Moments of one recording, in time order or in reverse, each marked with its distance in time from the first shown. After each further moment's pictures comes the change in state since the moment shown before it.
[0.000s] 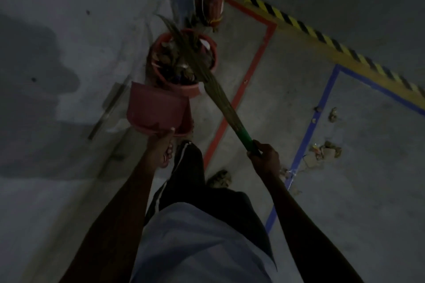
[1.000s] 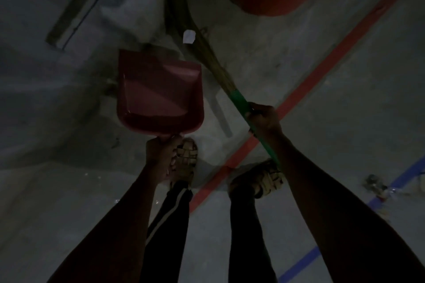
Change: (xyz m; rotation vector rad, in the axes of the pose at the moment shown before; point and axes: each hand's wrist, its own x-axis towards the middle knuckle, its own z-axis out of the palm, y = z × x) left_hand 0.310 -0.299 -0.114 -0.088 0.234 -0.204; right_hand 0.191 0.088 0.468 0.114 -0.495 -0.046
